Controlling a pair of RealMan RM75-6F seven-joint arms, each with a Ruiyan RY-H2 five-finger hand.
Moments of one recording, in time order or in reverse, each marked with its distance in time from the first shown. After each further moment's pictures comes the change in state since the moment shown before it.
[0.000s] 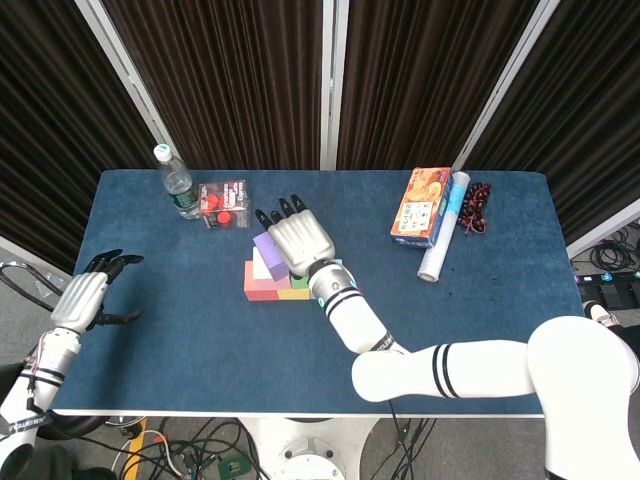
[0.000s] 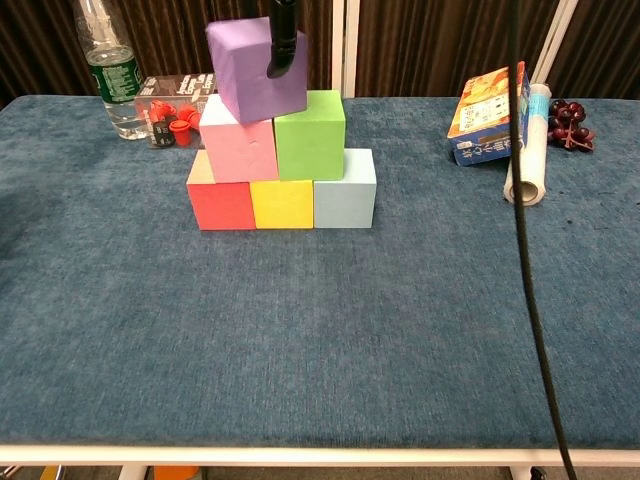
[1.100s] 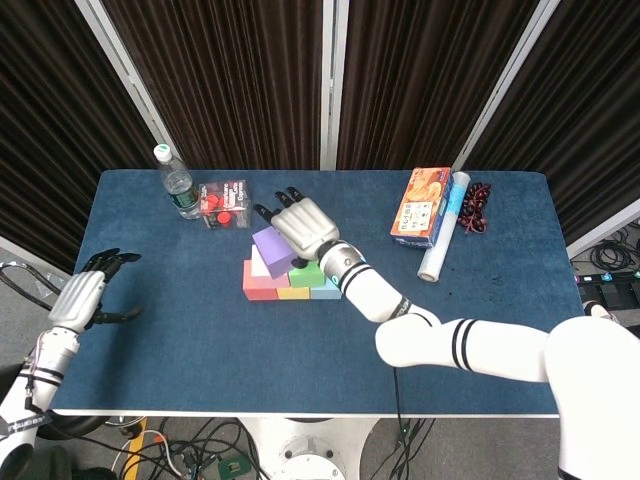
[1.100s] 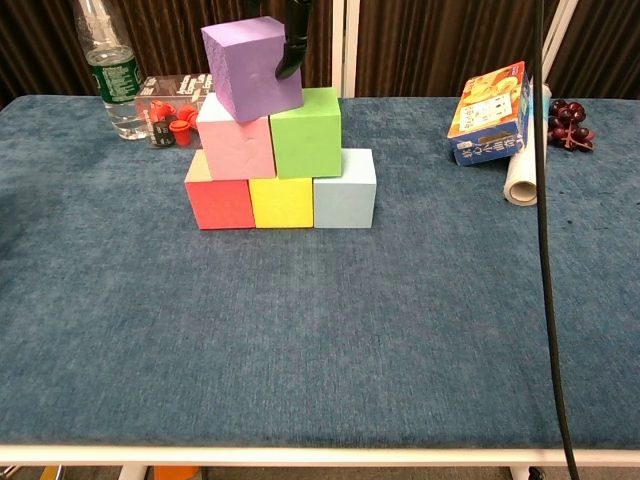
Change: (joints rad) left arm 0.007 0.014 -0.017 -0.030 -0.026 -0.013 0.010; right arm -0.052 0.028 -0.062 0.204 -0.292 -0.306 0.273
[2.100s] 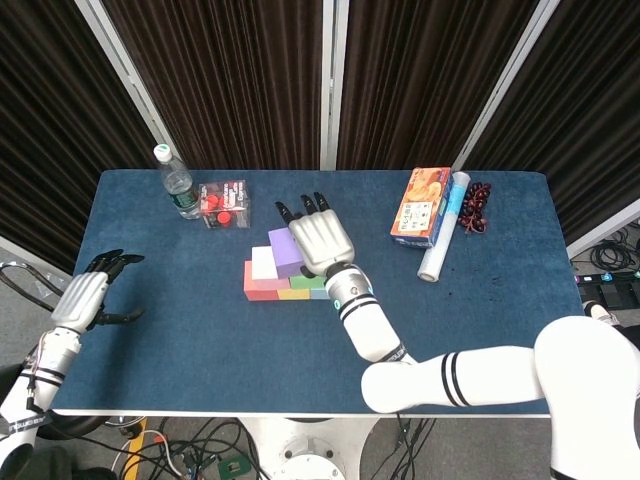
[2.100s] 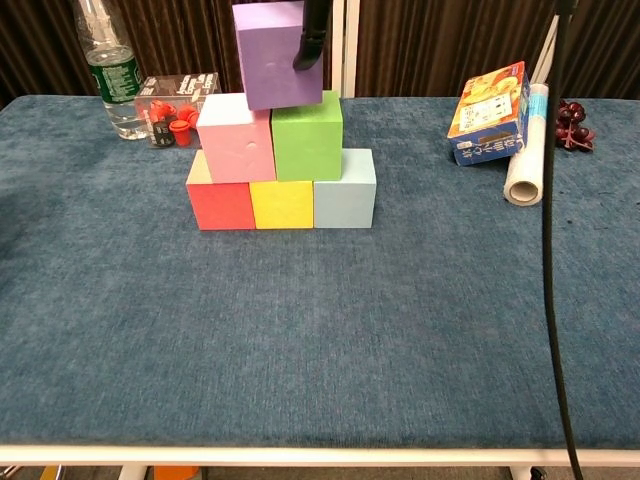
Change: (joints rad) left arm -0.001 -0.011 0.007 0.025 0.033 0.004 -0.027; right arm 0.020 -0.039 0.052 -0.273 0.305 0.484 -0.207
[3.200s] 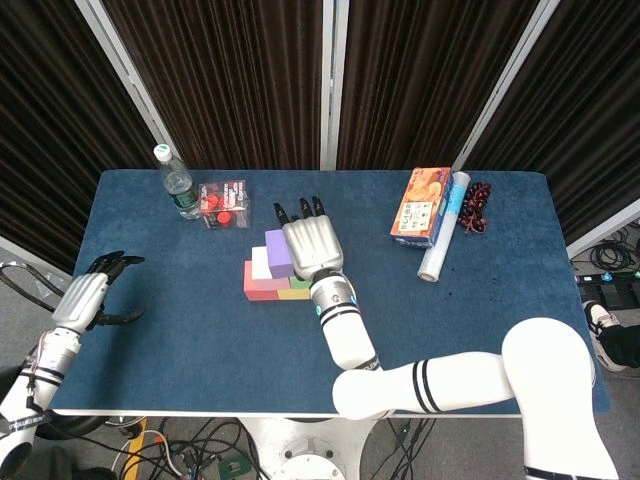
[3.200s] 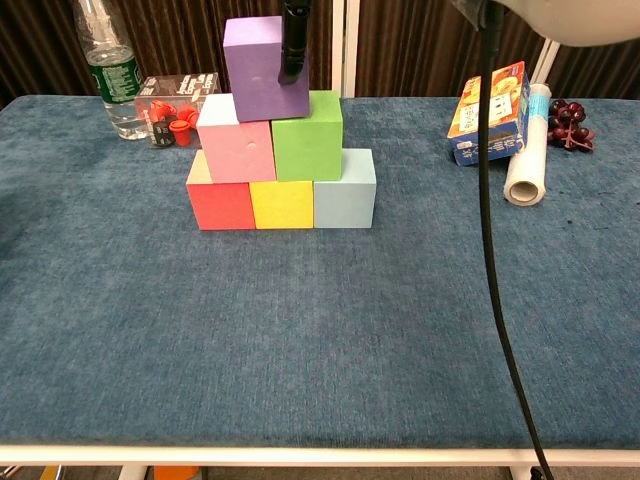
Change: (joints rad) left arm -0.004 -0.020 0.012 0.056 0.023 -0.003 -0.065; right arm -0.013 -0.150 0.131 0.061 0.076 0.136 -0.179
